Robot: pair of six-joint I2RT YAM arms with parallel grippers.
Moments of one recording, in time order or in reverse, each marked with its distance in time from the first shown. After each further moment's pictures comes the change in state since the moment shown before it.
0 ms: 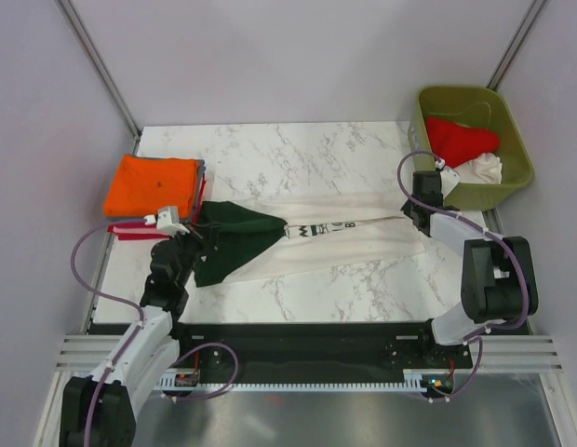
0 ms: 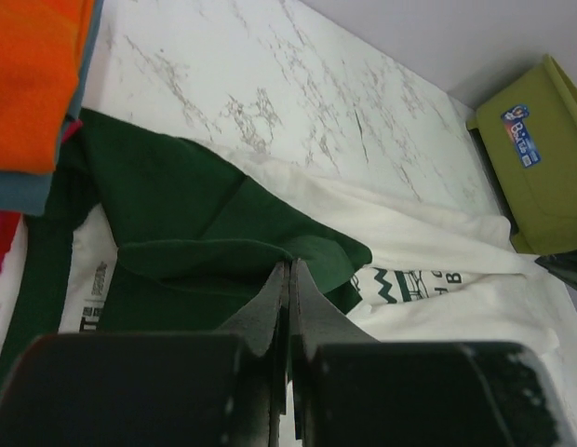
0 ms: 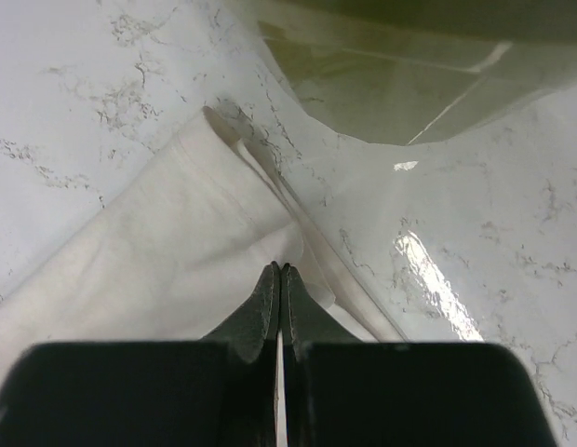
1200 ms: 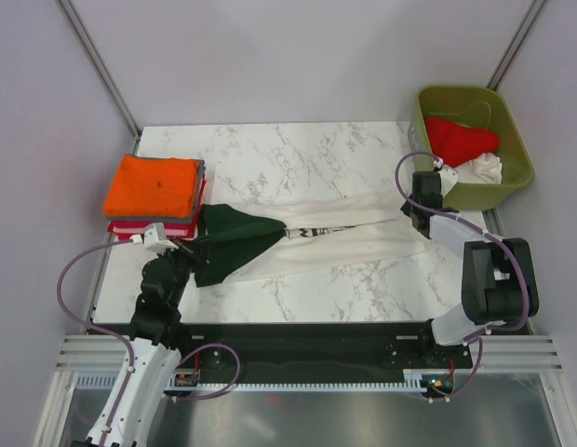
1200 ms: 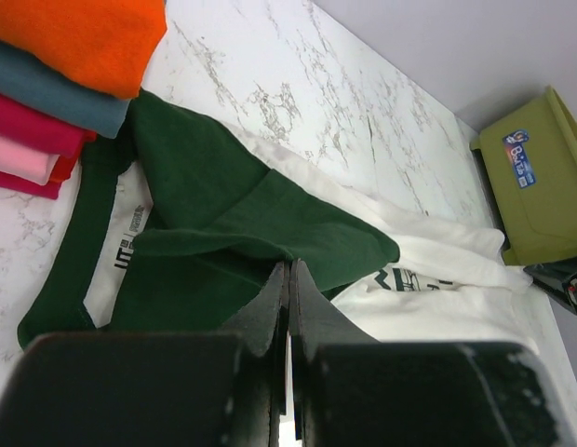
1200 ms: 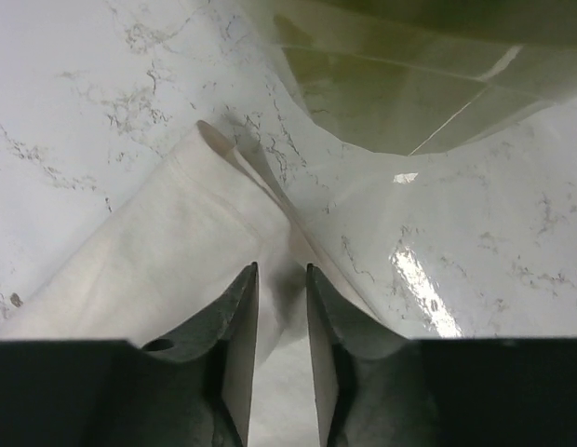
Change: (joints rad) left arm -0.013 -0.436 -0.001 -0.479 -0.095 -0.084; right arm 0.009 -0.018 -0.027 0.049 0.018 -0.022
